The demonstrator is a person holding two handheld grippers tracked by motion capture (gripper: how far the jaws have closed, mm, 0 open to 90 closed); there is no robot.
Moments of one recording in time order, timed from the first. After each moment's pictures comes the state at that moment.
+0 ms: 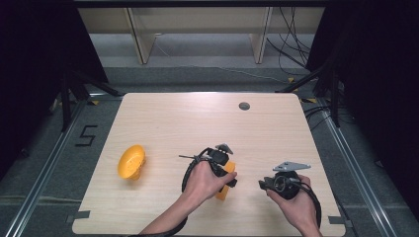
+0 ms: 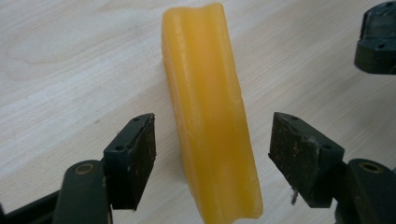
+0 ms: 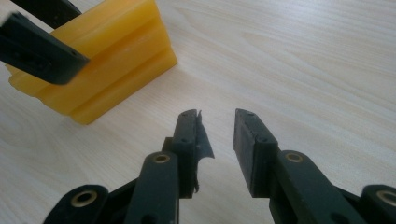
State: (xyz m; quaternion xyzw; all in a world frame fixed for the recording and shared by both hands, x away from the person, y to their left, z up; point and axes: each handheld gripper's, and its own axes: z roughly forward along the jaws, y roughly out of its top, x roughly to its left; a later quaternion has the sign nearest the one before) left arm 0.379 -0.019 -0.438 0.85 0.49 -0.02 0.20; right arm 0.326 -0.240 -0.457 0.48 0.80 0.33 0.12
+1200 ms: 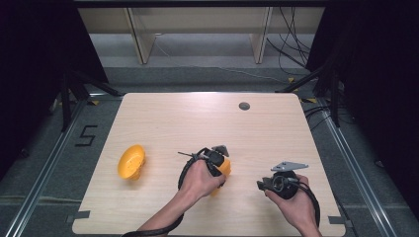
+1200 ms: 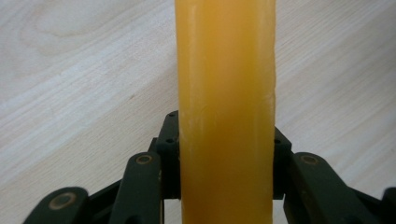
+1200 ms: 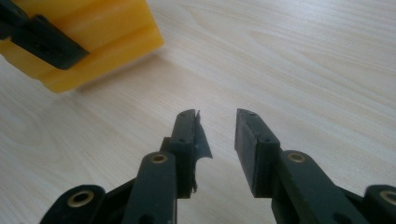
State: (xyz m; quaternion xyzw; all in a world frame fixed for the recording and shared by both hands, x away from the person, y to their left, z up) left arm 0.387 -0.002 -0.439 0.87 0.46 0.00 0.14; right arm 0.327 -0.237 -0.458 0.48 0.81 0.33 0.11
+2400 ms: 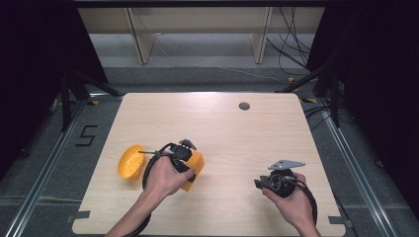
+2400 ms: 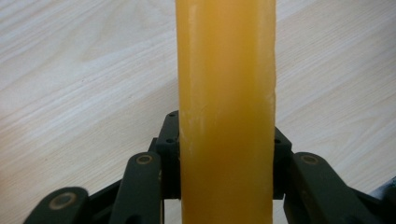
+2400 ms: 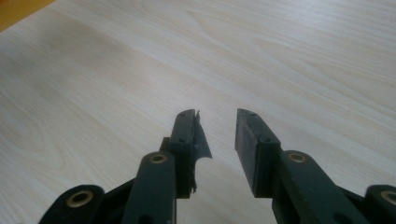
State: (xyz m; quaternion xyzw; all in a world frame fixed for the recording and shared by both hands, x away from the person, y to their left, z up) left arm 0.377 0.082 -0.413 0.84 0.52 0.02 0.17; right arm 0.331 -0.231 -0.457 0.46 0.81 0.34 0.10
